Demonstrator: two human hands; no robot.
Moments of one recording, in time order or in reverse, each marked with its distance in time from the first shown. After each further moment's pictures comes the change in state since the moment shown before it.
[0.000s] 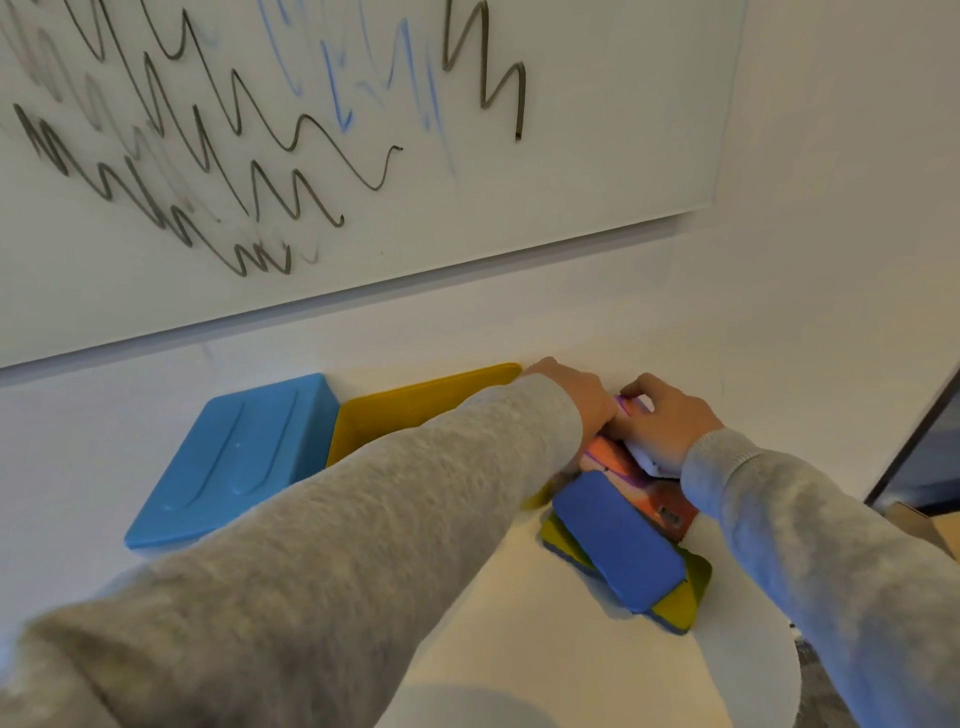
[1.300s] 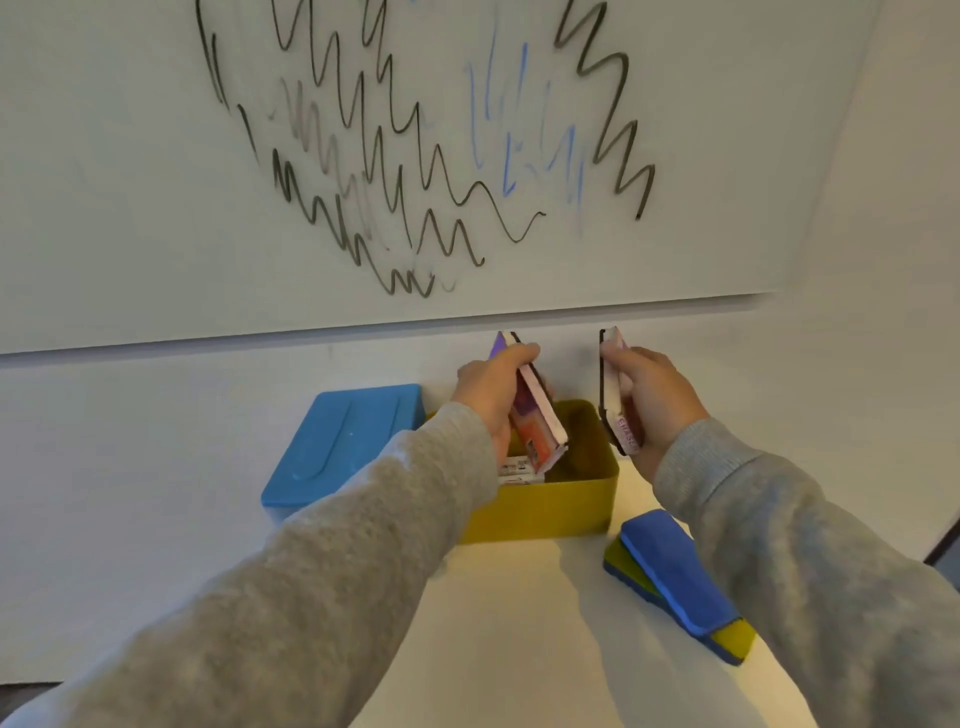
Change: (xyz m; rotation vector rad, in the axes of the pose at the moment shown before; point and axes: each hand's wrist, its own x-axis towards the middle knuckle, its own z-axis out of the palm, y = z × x) left_hand -0.119 -0.074 0.025 -2.356 0.654 -0.720; right_hand -0.054 -0.128 0.023 0.960 -0.009 -0.051
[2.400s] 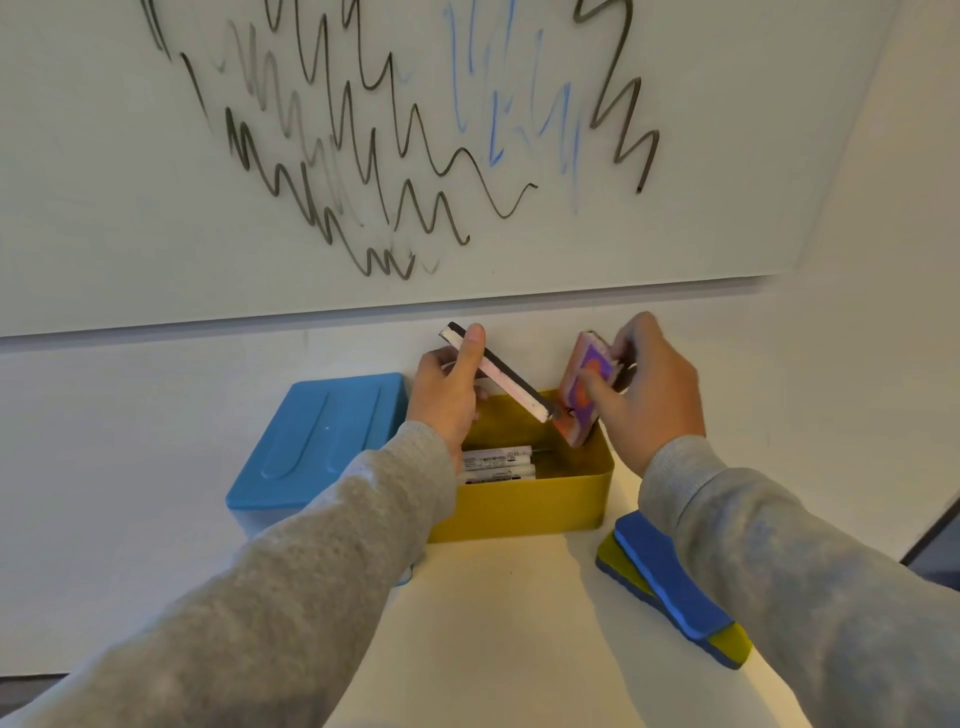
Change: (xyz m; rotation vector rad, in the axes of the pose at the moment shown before) left_hand 0.021 -0.022 -0.028 0.105 0.090 0.170; right_hand 0.010 0.023 -0.013 -0.815 0.193 -0.740
